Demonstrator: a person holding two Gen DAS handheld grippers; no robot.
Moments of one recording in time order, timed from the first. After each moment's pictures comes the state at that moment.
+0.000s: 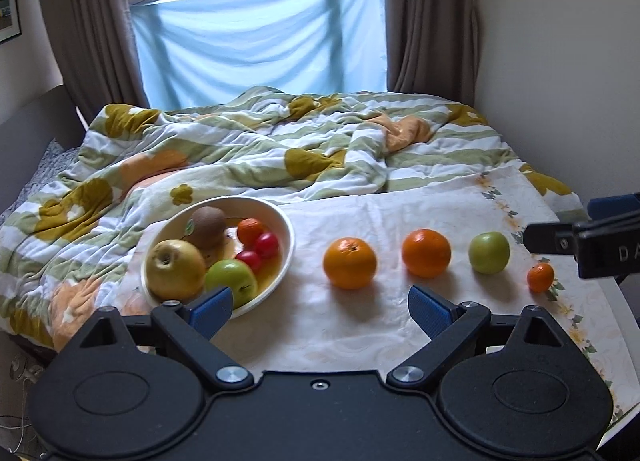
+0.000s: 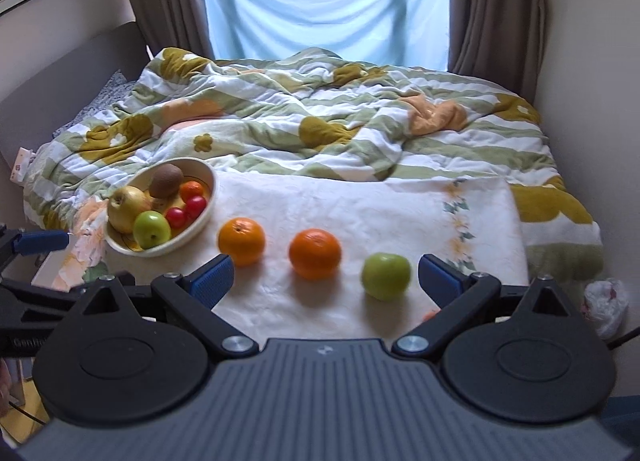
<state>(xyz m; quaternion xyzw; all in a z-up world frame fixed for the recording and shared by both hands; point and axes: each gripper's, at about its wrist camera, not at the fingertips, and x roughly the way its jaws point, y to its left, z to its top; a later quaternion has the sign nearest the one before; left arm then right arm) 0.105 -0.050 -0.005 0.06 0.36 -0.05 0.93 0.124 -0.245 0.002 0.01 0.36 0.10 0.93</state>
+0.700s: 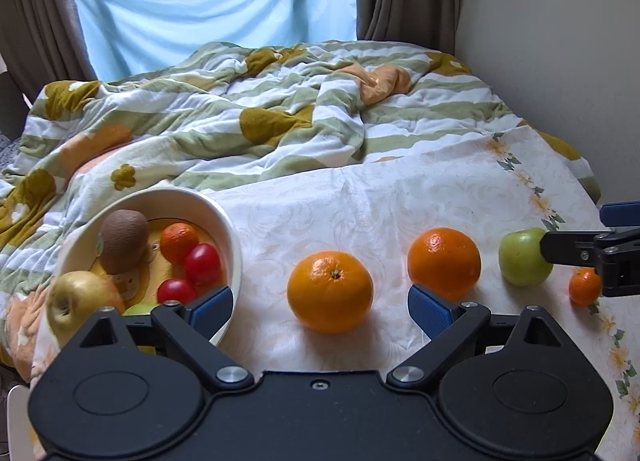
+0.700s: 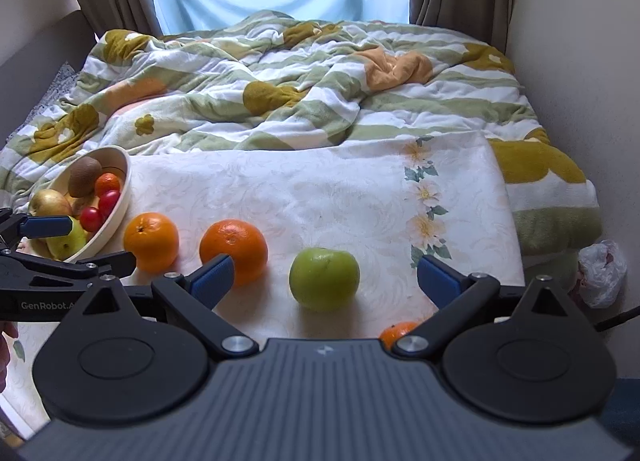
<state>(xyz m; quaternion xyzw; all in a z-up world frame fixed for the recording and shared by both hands) 0.221 -0.069 -0.073 0.08 0.43 -0.10 0.89 0.203 -0.274 -0.058 0.03 0.42 0.05 0.90</state>
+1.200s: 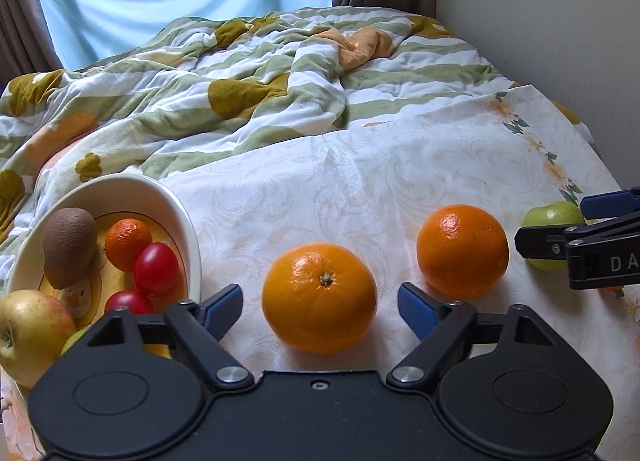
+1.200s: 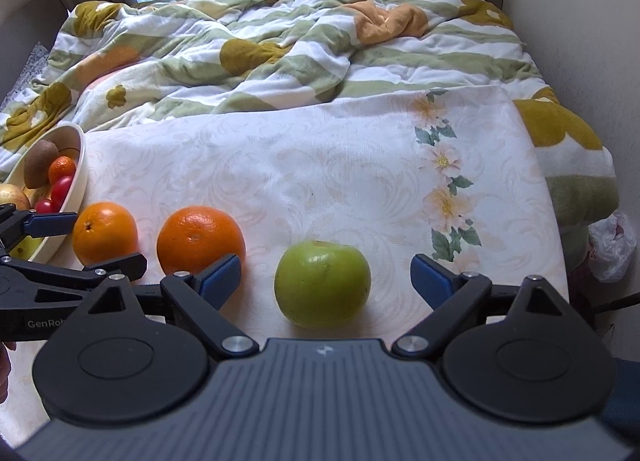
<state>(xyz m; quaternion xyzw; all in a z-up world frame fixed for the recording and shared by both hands) 0.253 -0.075 -0.109 0.10 0.47 -0.13 0.87 0.246 -0.264 -0.103 0.04 0.48 0.03 0.88</state>
